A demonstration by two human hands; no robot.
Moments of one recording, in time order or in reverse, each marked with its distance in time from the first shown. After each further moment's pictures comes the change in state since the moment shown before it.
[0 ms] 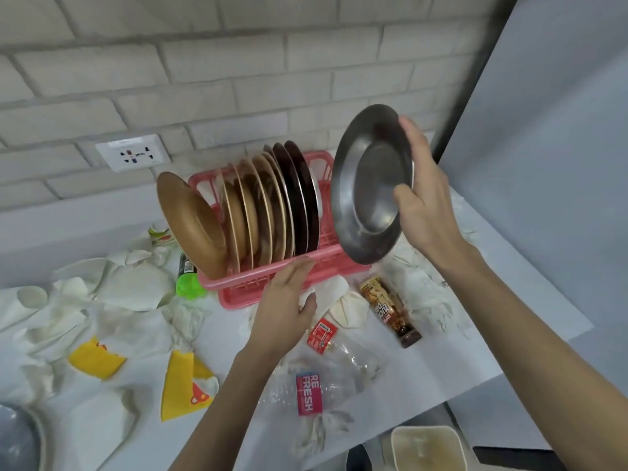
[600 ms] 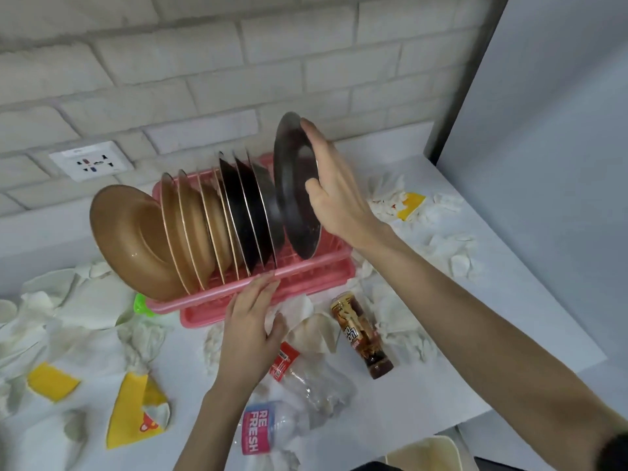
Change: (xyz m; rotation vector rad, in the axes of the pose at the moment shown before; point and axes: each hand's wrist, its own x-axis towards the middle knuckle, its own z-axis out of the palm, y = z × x) left_hand 0.017 0.009 0.044 0.123 0.133 -0.114; right_hand 0.076 0.067 0.052 0.036 -0.215 -0.103
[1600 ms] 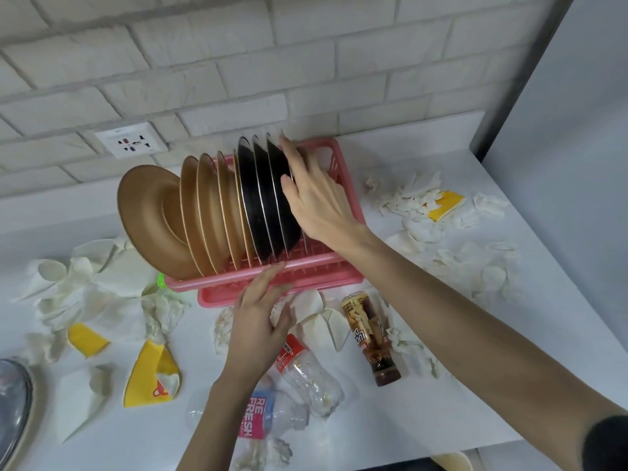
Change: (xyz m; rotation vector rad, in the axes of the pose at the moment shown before) left_hand -0.003 0.008 0.011 -0.043 0.045 -0.097; right_hand 0.010 0.019 0.049 -0.213 -0.133 -0.156
